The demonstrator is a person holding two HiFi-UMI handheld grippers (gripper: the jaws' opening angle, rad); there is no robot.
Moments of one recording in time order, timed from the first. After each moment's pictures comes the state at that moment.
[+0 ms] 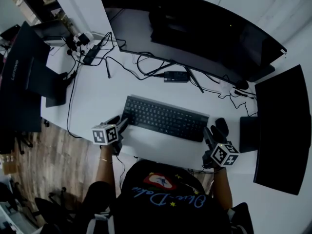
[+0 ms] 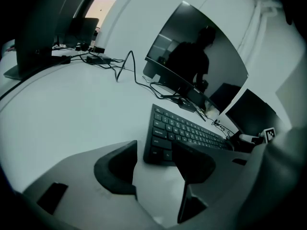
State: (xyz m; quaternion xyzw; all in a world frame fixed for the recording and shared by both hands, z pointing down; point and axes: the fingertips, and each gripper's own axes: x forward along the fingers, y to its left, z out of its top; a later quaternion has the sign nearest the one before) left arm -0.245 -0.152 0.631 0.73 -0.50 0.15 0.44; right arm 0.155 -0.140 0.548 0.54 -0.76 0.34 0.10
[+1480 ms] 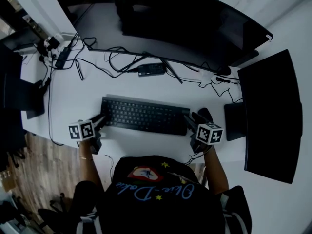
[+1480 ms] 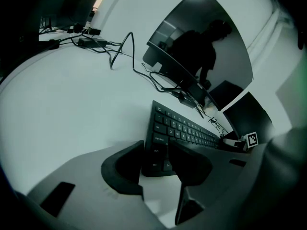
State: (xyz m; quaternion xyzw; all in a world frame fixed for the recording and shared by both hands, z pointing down) left arm -0.235 -0.171 0.637 0.72 -0.43 0.18 0.51; right arm 0.169 -0.166 0.612 0.50 -0.74 0.41 0.18
